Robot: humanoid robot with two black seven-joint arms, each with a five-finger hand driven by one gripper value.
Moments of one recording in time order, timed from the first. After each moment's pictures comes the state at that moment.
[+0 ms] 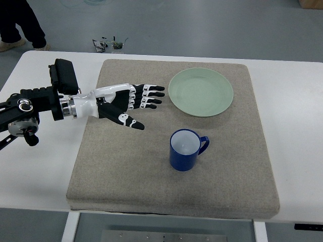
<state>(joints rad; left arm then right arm) -0.83 0.60 -0.40 -1.17 0.63 -0.61 -0.35 0.04 0.00 0.03 0.18 0.02 -0.09 0.01</state>
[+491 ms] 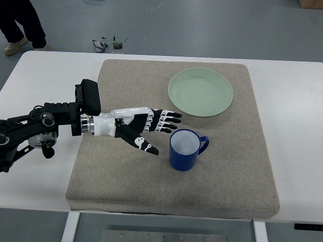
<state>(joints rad) -0.82 0.52 -0.33 -1.16 0.70 -0.61 -0.34 0.04 0.00 0.03 0.18 0.02 -0.09 0.01</state>
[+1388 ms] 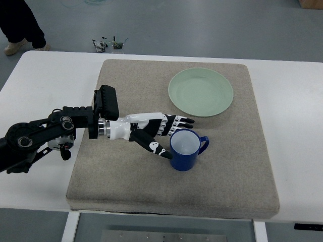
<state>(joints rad) -0.82 0.39 -0.32 -1.05 0.73 -0.61 -0.34 0.04 0.00 0.03 0.18 0.02 -0.09 0.01</state>
